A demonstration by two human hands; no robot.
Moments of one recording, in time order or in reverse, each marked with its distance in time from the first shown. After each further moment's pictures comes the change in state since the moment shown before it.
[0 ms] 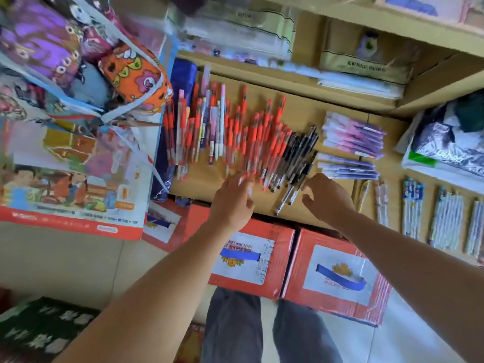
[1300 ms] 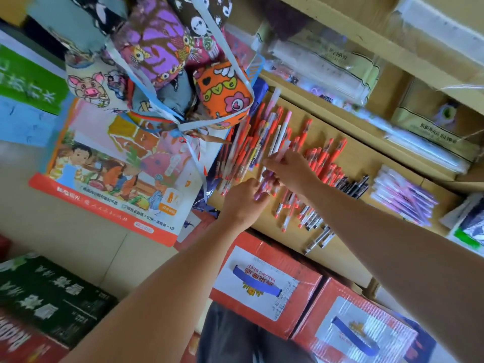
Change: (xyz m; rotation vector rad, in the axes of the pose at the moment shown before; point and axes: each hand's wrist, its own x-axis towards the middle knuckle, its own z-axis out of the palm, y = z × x) left_hand 0.019 -0.054 -0.050 -0.519 0.166 -0.244; right_hand 0.102 -0.174 -0.058 0.926 -0.209 -0.079
